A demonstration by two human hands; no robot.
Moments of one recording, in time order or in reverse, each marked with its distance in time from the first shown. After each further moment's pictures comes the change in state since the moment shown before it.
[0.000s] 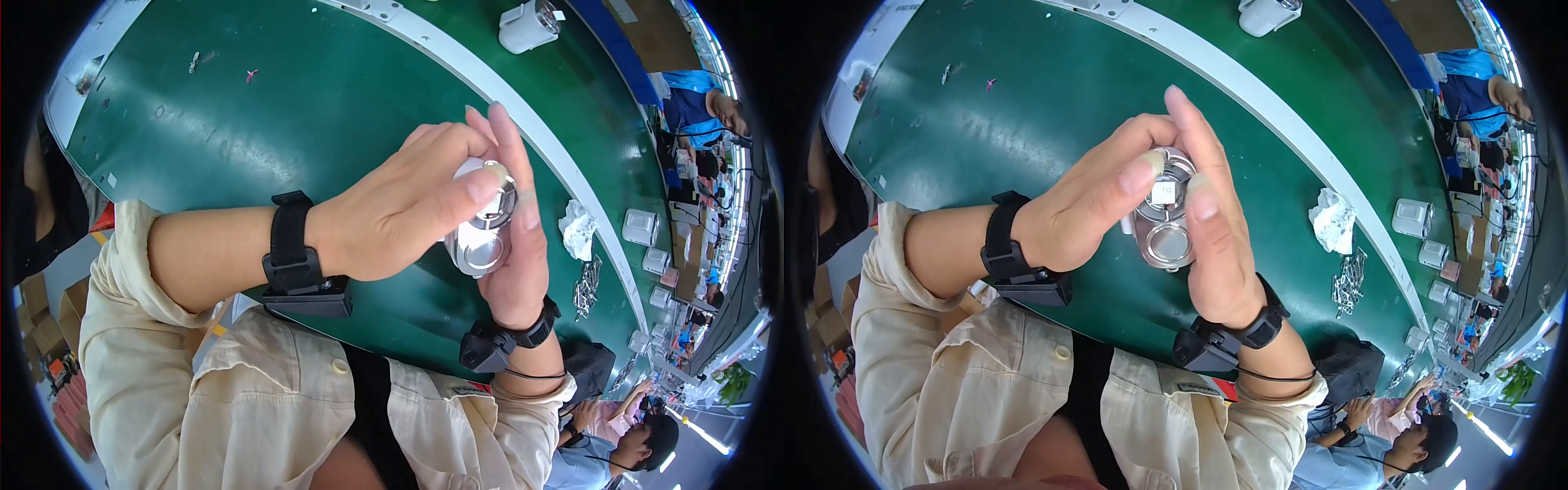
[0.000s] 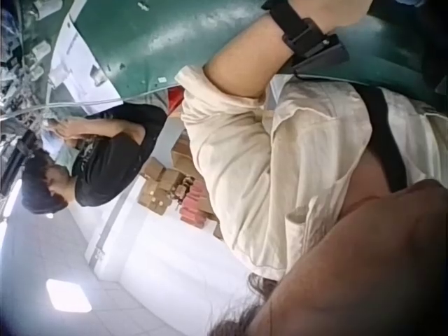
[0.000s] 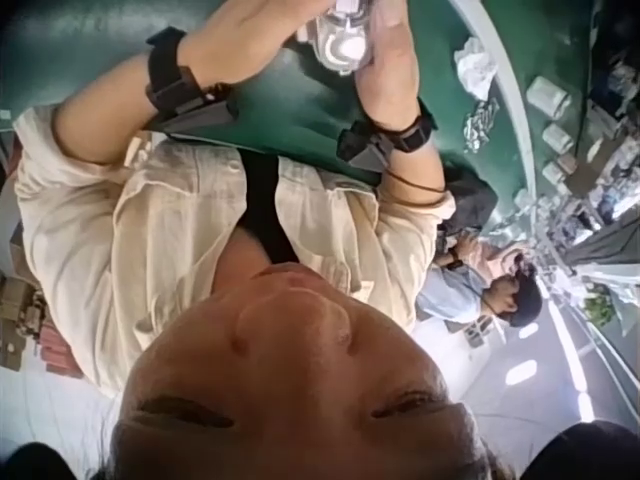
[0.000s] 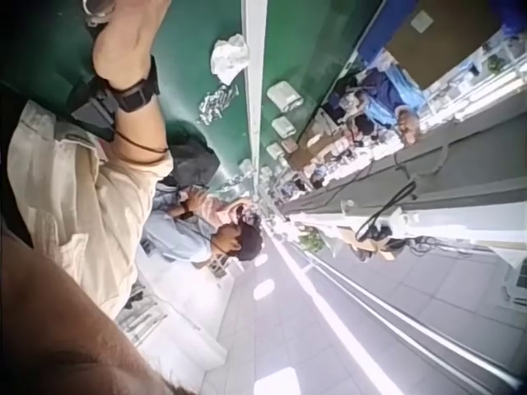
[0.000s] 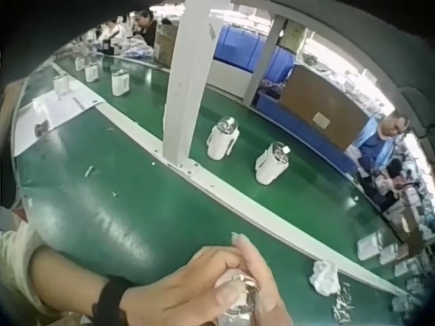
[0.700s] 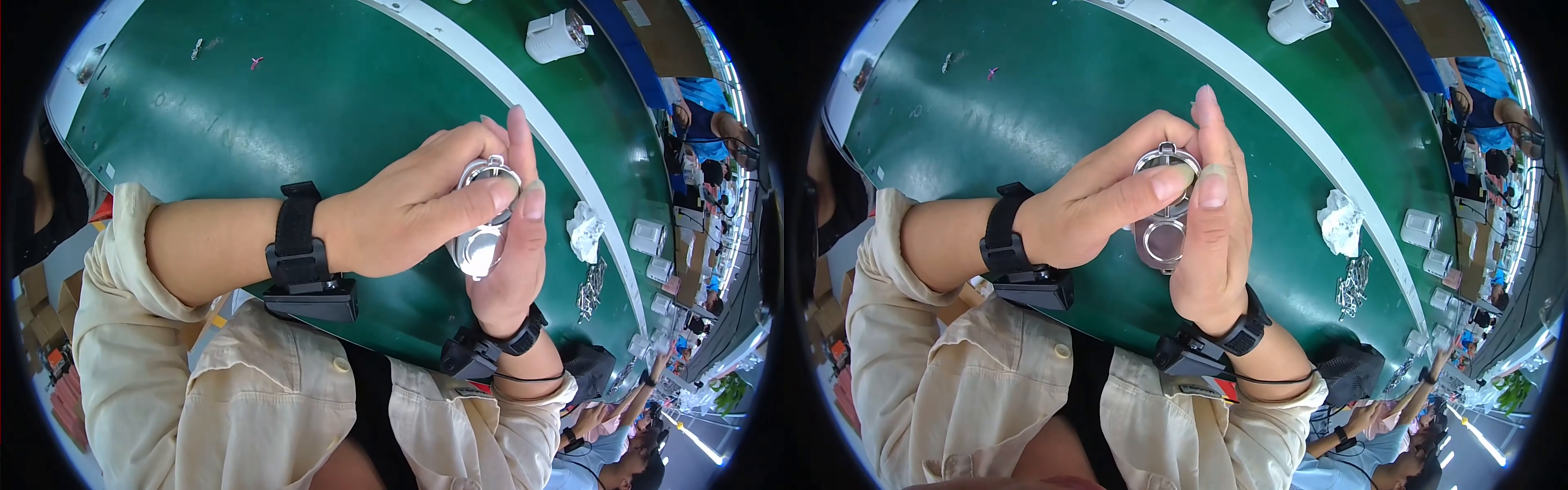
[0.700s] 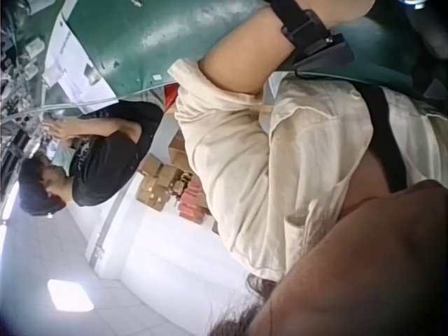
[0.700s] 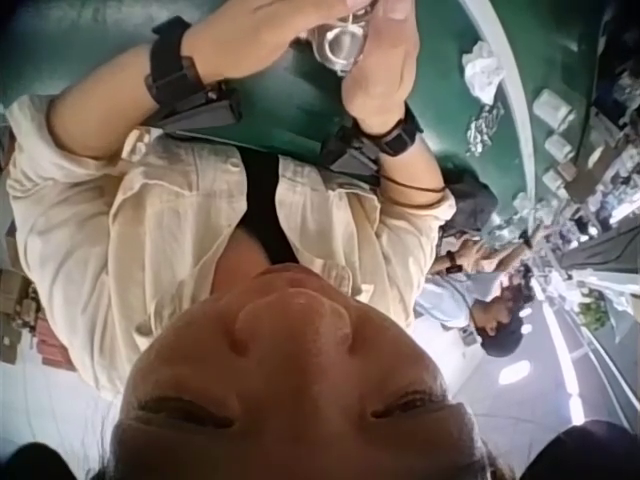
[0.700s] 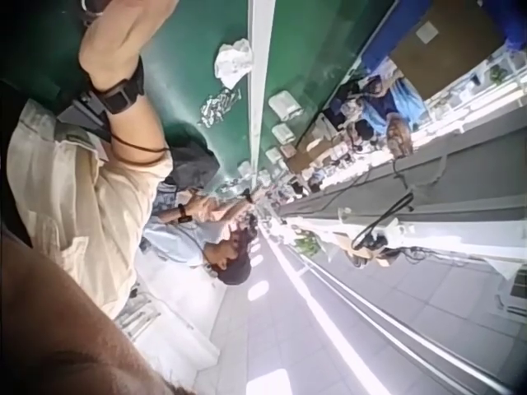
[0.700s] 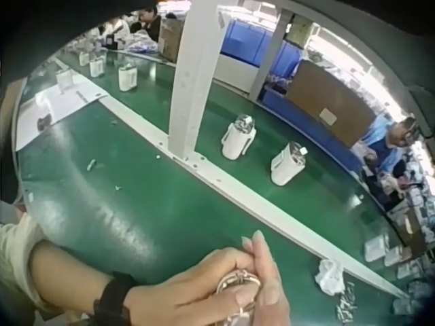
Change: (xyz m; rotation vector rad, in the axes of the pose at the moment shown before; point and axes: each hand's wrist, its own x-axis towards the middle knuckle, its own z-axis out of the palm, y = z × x) left_hand -0.003 -0.002 0.000 -0.293 -0.035 -0.232; right_hand -0.002 0.013 0.012 -0.234 0.196 -0.015
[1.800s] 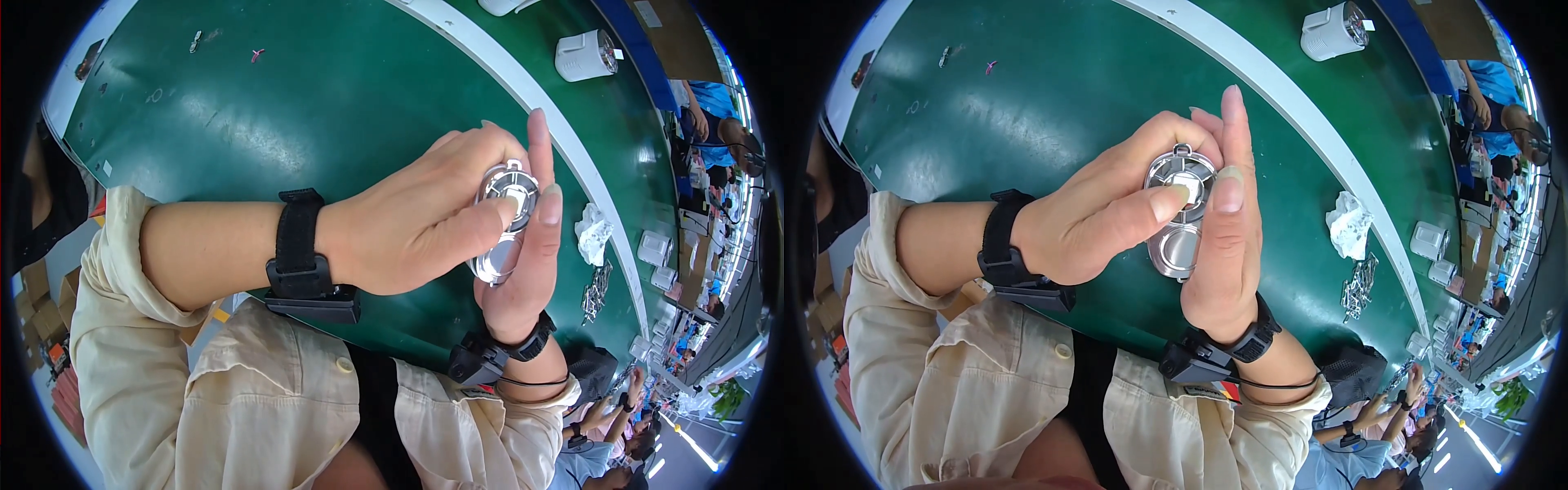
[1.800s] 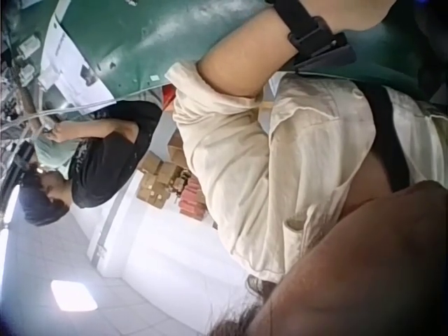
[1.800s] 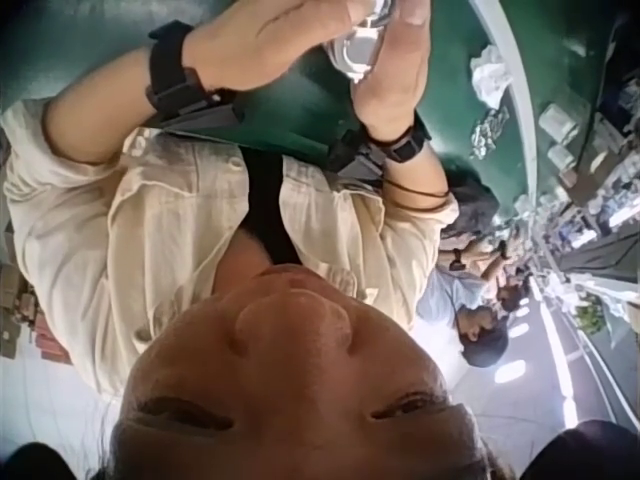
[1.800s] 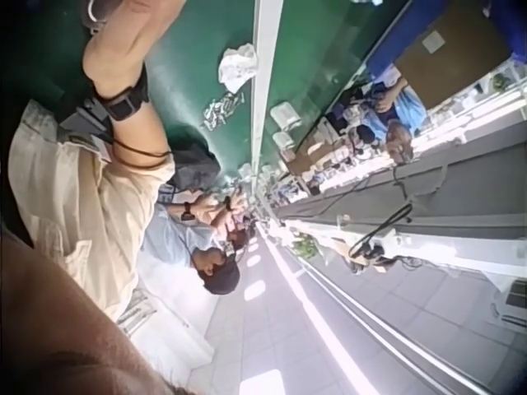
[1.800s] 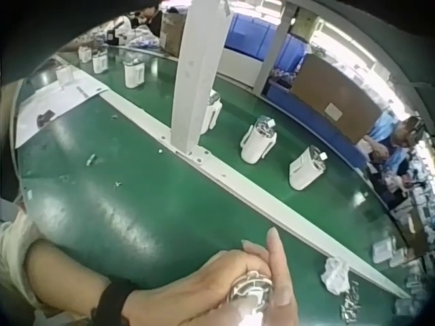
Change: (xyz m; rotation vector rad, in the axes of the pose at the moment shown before) left_hand 0.000 -0.006 -0.006 0.229 -0.014 0.209; right_hand 0.000 -0.001 0.005 0.199 0.037 0.192
